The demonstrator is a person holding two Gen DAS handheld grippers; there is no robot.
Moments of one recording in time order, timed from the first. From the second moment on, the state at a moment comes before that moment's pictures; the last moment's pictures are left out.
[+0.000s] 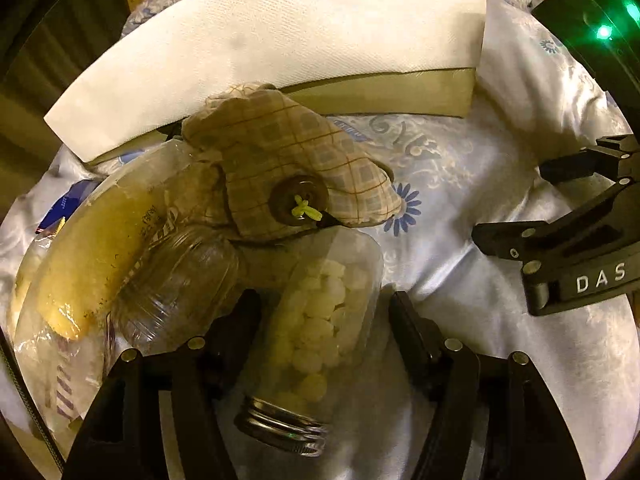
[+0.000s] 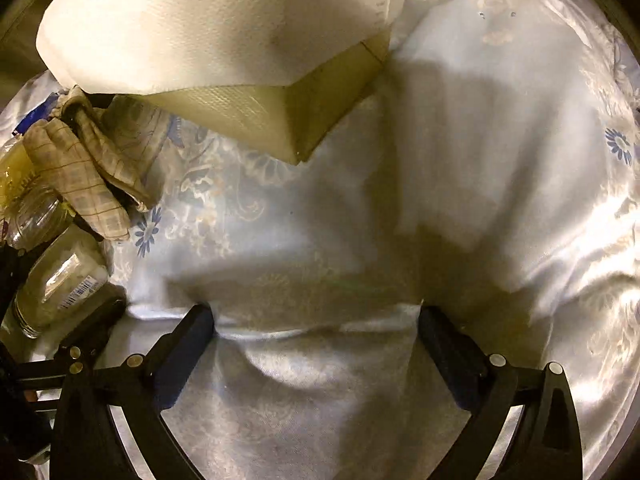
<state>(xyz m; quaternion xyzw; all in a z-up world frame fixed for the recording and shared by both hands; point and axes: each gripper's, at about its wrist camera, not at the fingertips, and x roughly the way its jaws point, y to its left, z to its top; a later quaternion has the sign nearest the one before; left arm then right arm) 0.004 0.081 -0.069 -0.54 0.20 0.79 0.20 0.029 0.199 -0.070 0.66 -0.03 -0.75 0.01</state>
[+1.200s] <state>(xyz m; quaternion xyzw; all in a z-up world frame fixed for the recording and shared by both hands) 0.064 0.008 0.044 -0.22 -0.04 0.96 0.18 0.089 0.165 0.148 0.19 -0.07 -0.98 -0.01</state>
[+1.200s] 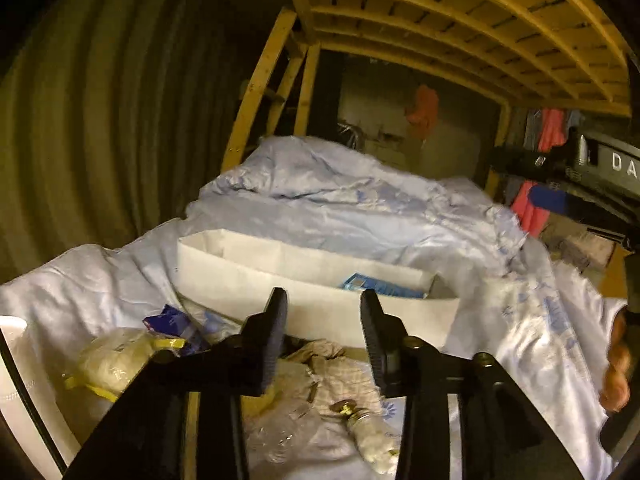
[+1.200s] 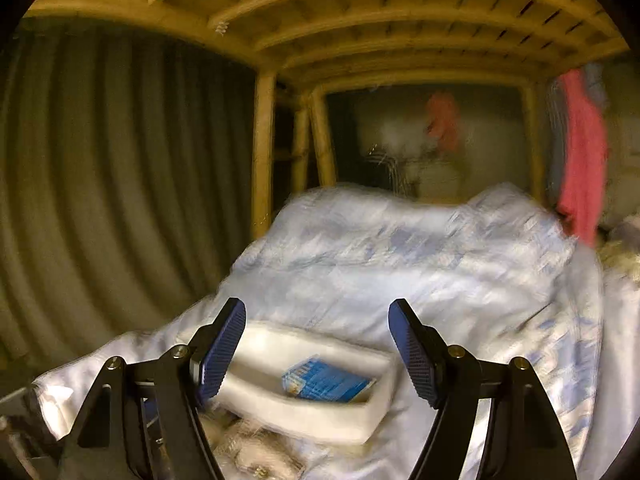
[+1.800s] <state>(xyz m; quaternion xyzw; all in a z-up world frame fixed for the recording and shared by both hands) 0.059 0.007 0.036 -0.24 -0.04 0.95 0.20 0.063 0.175 0.125 0.34 -0.16 -0.92 0.06</state>
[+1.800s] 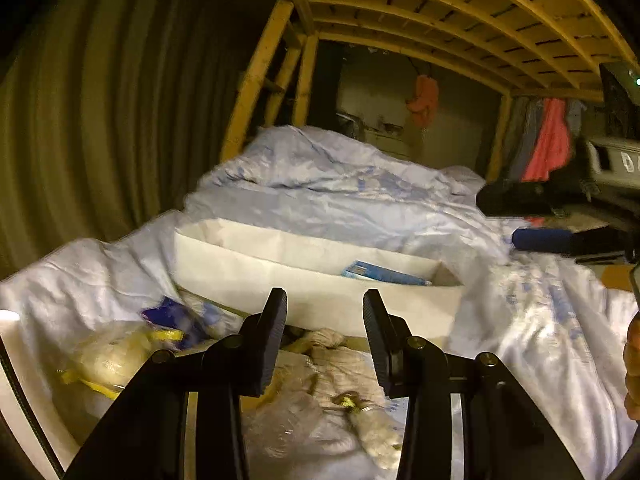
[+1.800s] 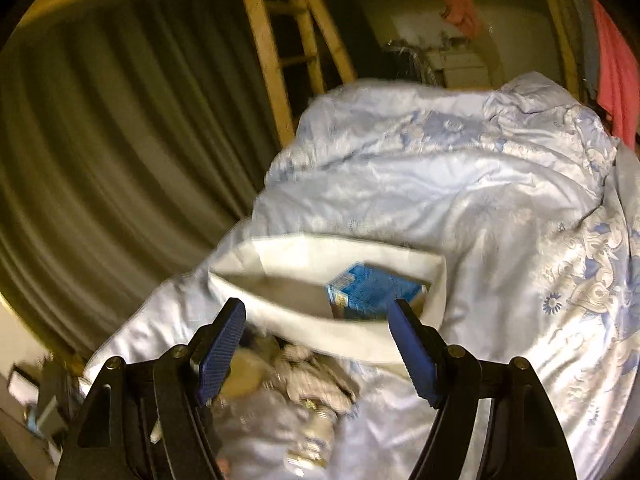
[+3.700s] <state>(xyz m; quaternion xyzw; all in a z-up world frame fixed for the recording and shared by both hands) 0.028 -0.033 0.044 -0.31 -0.12 0.91 0.23 0.029 0.183 0.038 0.39 -0.31 -0.79 0.35</state>
